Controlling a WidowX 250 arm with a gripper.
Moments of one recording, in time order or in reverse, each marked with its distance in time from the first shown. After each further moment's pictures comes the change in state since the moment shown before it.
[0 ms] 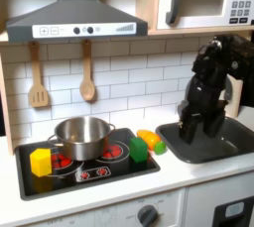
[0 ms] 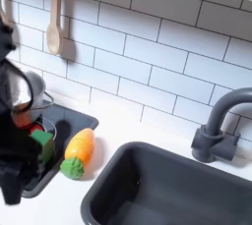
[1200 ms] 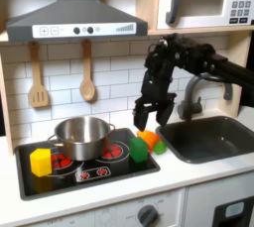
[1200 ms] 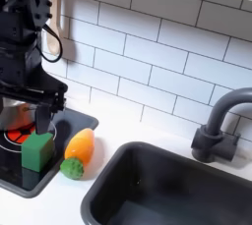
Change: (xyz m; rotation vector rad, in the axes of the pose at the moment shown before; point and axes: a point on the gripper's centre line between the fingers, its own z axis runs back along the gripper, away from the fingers) arm 0.096 0.026 -0.038 0.062 0.001 0.070
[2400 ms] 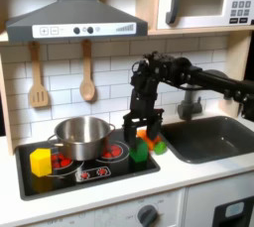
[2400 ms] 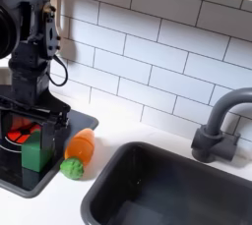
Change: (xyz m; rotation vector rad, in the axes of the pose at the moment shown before) arm 0.017 -0.002 -0.050 0.007 0.099 -0.037
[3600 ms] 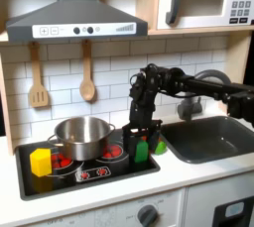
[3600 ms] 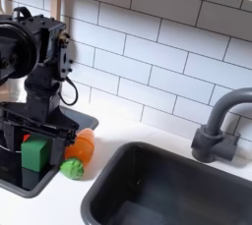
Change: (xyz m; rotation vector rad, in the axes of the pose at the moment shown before) arm 0.009 -0.011 -0.034 0.012 0.048 -0.034
